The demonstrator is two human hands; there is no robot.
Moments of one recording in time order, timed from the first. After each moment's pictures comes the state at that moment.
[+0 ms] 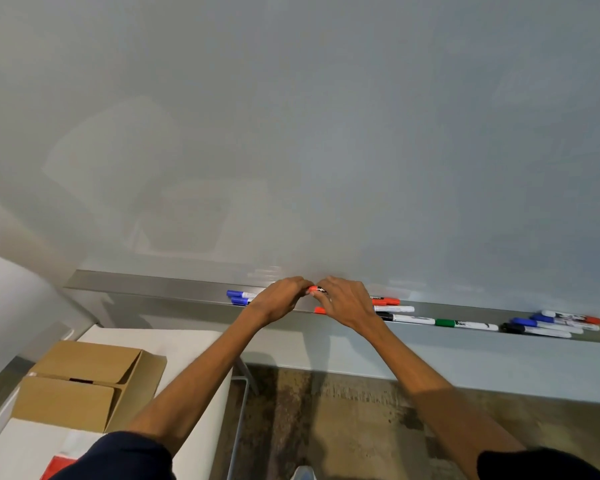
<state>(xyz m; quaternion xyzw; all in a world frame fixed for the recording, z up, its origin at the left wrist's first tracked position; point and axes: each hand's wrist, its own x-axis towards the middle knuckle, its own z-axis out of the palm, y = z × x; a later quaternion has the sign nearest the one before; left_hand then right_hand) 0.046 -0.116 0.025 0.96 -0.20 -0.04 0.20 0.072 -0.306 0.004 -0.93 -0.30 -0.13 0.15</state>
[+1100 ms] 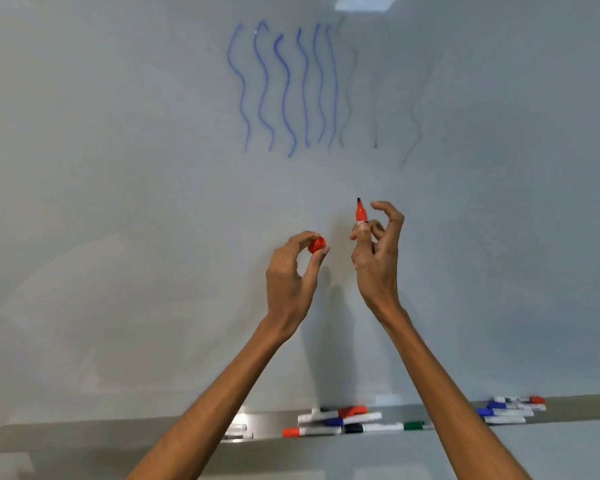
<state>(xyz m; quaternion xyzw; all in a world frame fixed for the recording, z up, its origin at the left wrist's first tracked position) 0.063 -0.228 0.291 0.72 -0.19 0.47 0.48 0.069 -0.361 0.319 -0.67 -0.19 -0.35 0.62</state>
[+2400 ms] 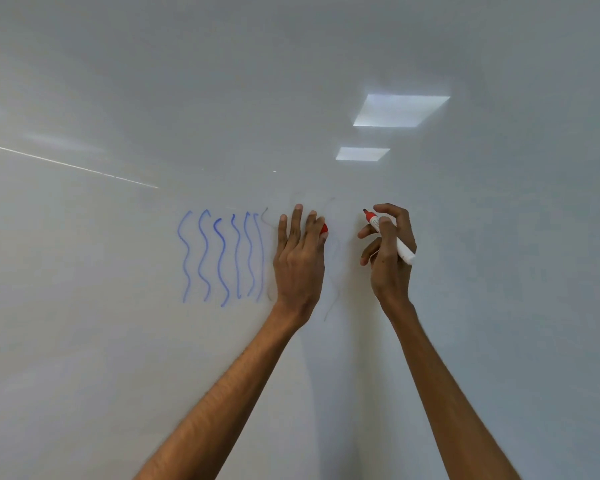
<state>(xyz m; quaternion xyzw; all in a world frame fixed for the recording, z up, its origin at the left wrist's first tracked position) 0.166 -0.355 0.517 0.63 -0.14 0.75 0.14 0.129 -0.485 0.541 -0.53 -0.27 -0.47 0.65</state>
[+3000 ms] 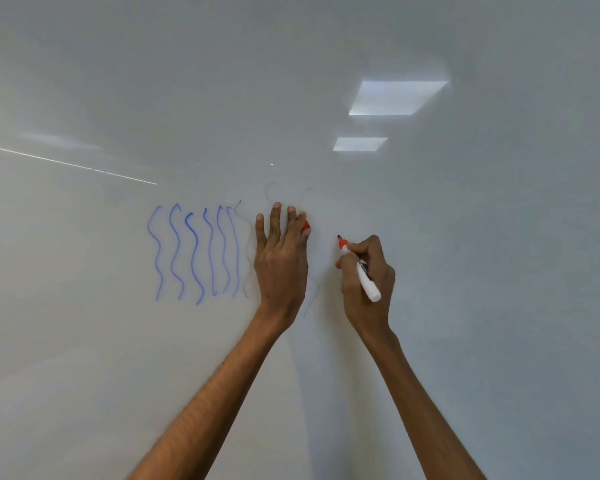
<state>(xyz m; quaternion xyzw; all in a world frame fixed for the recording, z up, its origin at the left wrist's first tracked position) 0.172 -0.366 0.509 0.63 -0.12 0.75 0.15 0.140 -0.495 0.489 -0.60 -0.25 -0.52 0.55</state>
